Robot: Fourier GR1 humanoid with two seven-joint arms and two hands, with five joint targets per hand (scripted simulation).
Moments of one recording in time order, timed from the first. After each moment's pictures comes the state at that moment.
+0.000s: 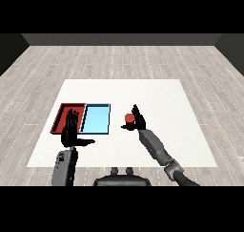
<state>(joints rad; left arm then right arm) 0.01 0.04 0.07 -1.65 0.15 -0.11 -0.44 -0.61 0.00 0.29 -0.62 -0.55 -0.10 -0.51</state>
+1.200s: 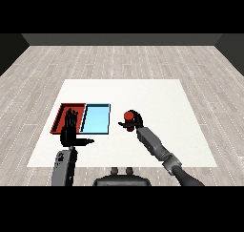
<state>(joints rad) 0.01 0.05 0.08 -1.64 0.15 -0.11 -0.44 -0.72 0.00 0.43 -0.48 -0.57 -0.33 -0.50</state>
